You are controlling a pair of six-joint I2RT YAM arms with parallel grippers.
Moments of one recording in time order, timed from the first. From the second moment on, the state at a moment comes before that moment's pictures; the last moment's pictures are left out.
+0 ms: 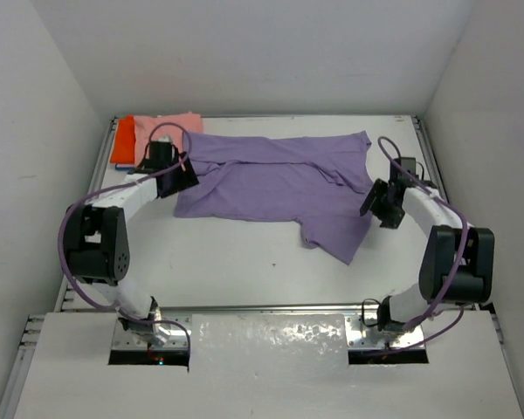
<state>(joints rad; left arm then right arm) -0.07 1.65 1.09 -0.27 -0.02 -0.45 -0.10 1.53 0.94 -0.54 -0.01 0.45</state>
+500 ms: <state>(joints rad) -0.07 1.66 0.95 -0.26 0.01 -0.42 -0.10 1.46 0.70 -0.43 -0.07 0.47</state>
